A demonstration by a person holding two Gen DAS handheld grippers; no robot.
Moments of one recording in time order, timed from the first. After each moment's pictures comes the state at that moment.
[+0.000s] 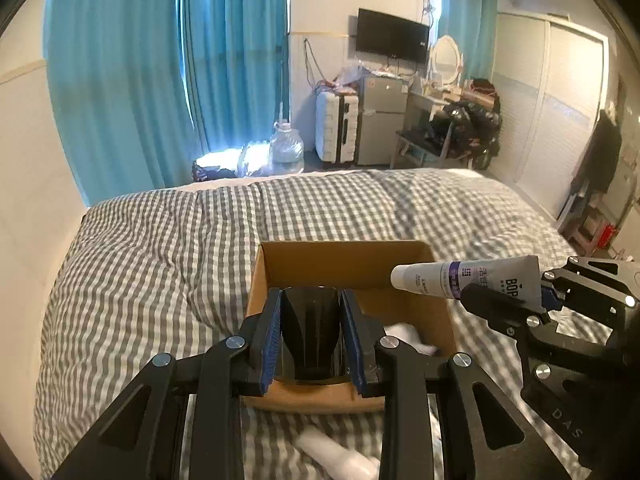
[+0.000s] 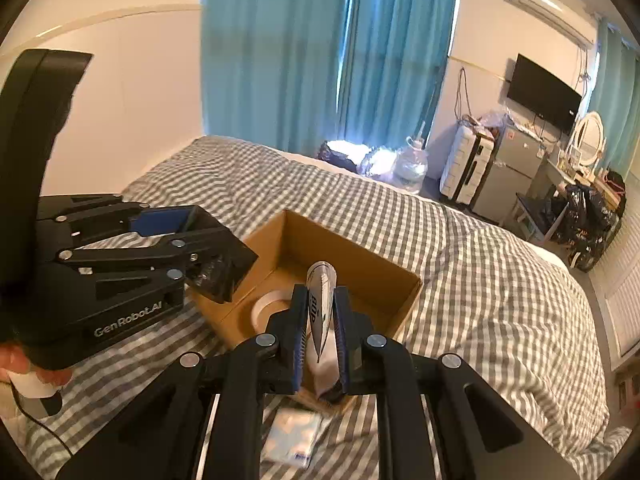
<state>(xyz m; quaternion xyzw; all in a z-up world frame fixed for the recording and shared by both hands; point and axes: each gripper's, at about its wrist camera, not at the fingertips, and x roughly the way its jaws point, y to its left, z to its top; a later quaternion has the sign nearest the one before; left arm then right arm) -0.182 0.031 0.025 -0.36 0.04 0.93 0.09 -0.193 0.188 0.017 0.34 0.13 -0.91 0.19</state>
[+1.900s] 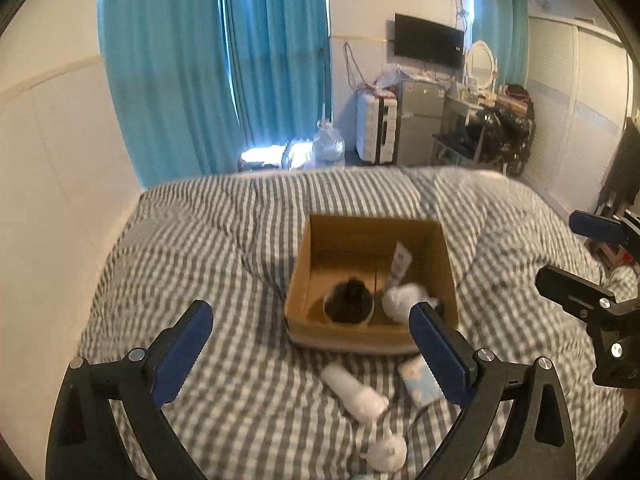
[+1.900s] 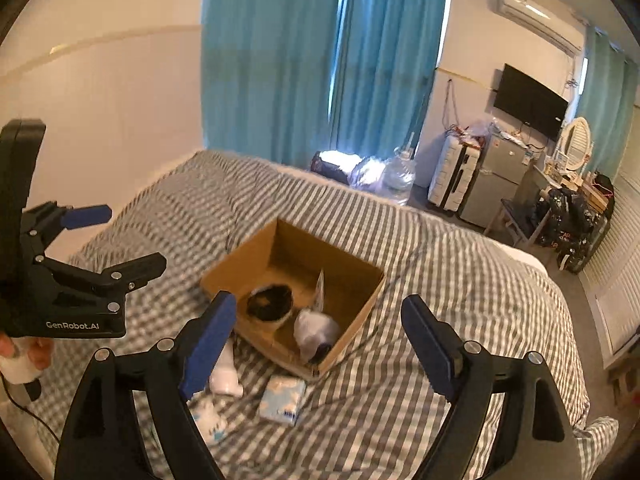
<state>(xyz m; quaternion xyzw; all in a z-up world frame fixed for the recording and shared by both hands) -0.076 0.023 0.048 -0.36 0.03 0.93 0.01 -0.117 0.232 0.064 0.32 0.13 -0.92 0.19</state>
